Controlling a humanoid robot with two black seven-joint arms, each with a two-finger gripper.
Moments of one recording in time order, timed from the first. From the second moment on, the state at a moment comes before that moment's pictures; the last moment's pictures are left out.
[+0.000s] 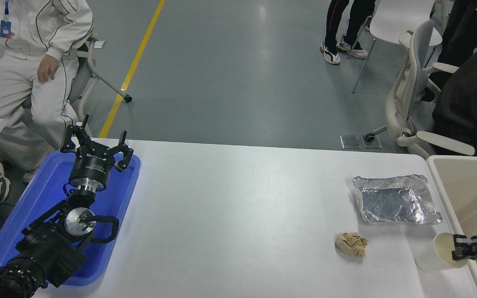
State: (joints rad) left arm -0.61 0.18 -0.87 -0.41 -0.09 -0.57 -0.51; right arm 1.25 -0.67 -1.33 0.86 -0.48 0.37 0.50
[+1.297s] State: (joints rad) left arm -0.62 0.18 -0.87 -0.41 -0.09 -0.57 -0.51; right arm 2.18 -0.60 -1.63 1.28 -0.57 0.77 0.50
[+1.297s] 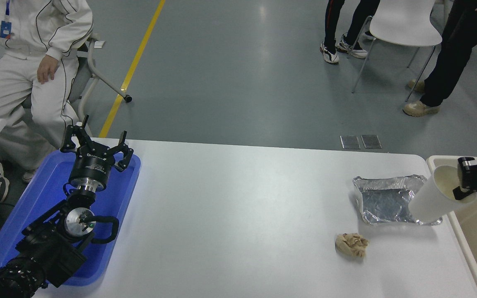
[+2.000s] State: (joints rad) left arm -0.62 0.18 -0.87 -0.41 -0.09 -0.57 -0.51; right arm 2.29 -0.60 -1.66 1.29 -0.59 0.78 0.50
